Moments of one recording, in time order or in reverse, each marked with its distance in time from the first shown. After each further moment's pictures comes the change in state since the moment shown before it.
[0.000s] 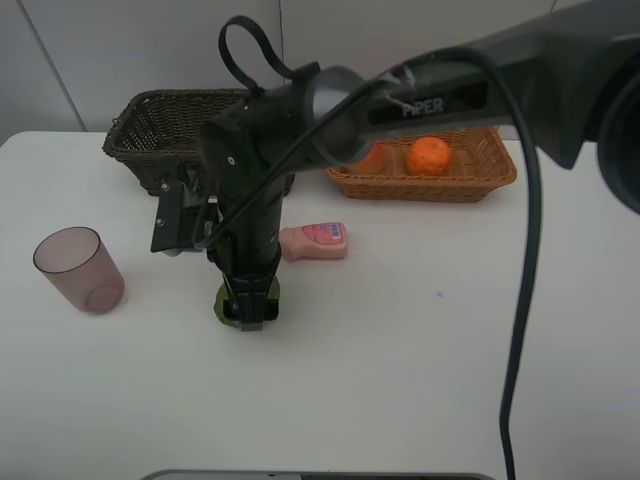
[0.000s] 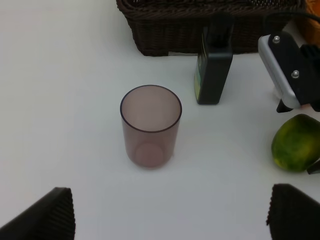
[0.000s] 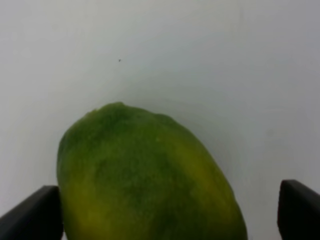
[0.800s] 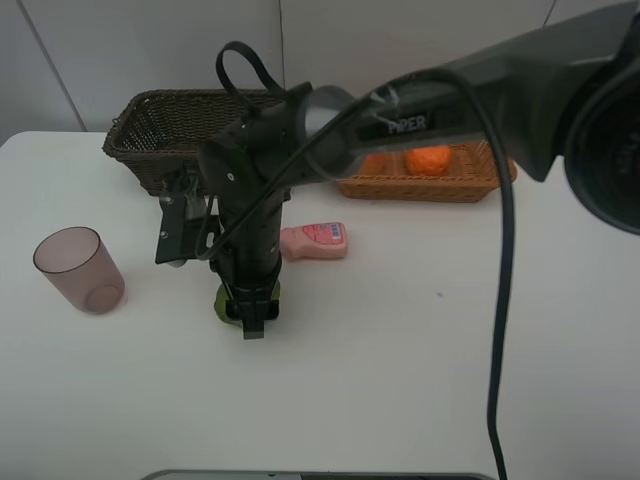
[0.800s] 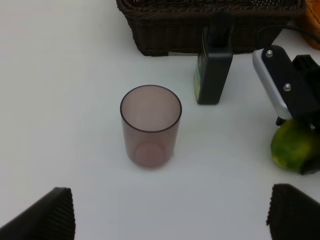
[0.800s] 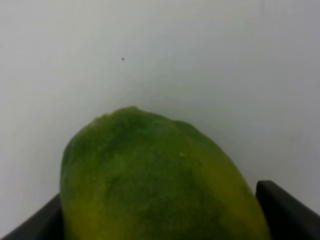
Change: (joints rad) left arm 0.000 0.000 0.000 0.000 0.000 0.000; right arm 0.000 0.035 0.000 -0.002 -0.011 0.000
